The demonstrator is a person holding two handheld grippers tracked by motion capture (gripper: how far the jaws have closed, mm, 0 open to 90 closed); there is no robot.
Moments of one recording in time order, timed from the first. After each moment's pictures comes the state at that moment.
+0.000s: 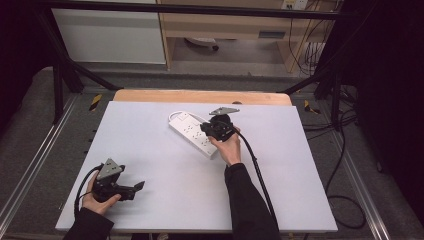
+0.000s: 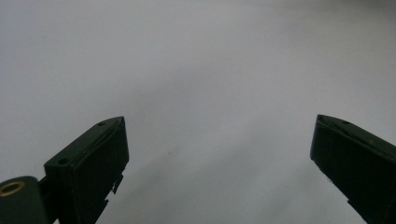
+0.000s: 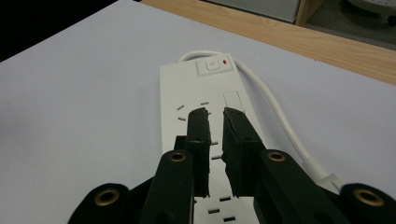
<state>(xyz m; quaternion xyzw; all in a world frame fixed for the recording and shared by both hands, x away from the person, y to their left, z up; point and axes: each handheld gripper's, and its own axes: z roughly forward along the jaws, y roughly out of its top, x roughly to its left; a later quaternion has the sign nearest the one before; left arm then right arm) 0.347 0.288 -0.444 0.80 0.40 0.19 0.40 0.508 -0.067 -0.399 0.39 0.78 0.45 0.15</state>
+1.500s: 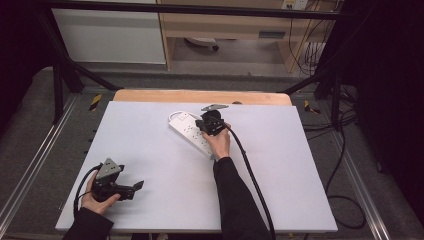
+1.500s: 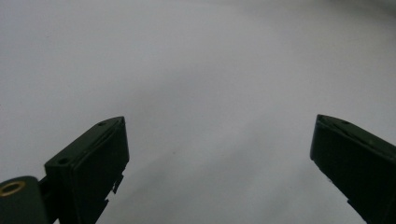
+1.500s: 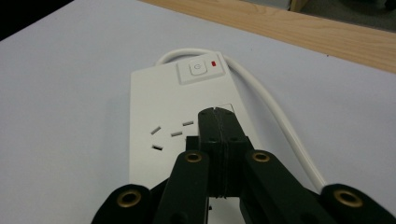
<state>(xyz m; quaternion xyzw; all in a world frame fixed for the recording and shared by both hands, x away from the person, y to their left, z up) 0.347 0.290 -0.444 0.80 0.40 0.19 0.40 0.546 -0.041 -0.425 0.42 0.78 0.44 0.15</state>
